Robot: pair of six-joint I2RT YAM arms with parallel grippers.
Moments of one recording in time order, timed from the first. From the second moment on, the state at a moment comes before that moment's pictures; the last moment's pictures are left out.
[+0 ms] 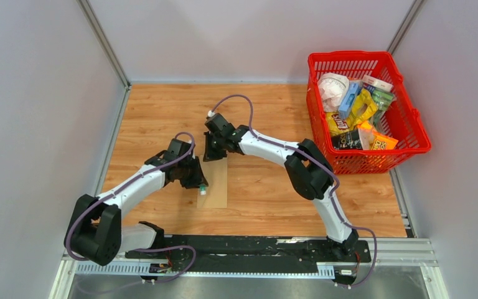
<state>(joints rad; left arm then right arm) -0.38 1.24 0.63 -0.48 0.21 -0.62 0.87 2.22 1.77 -0.41 -0.15 0.76</state>
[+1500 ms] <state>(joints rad) -0.39 1.22 0.76 0.01 1.01 -0.59 0.68 1.10 0.83 -0.19 -0.19 0.70</state>
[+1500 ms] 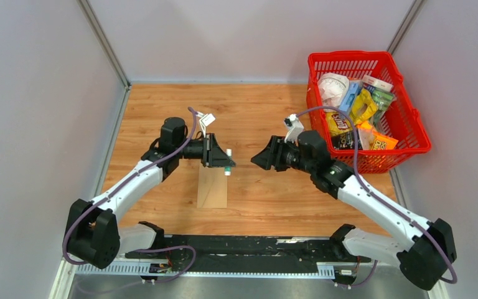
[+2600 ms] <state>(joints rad) -0.39 1.24 0.88 0.22 0.88 -0.88 0.87 1.28 1.01 0.08 -0.15 0.62</state>
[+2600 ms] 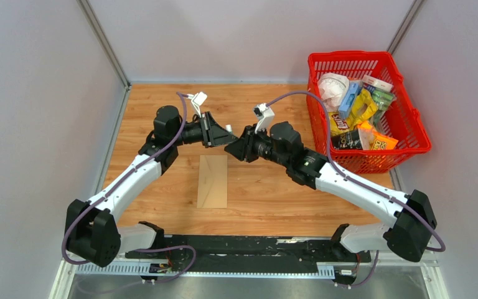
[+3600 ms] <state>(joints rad) -0.42 1.29 1.17 -0.37 0.46 -0.78 1.11 1.49 1.44 -0.34 0.53 0.14</state>
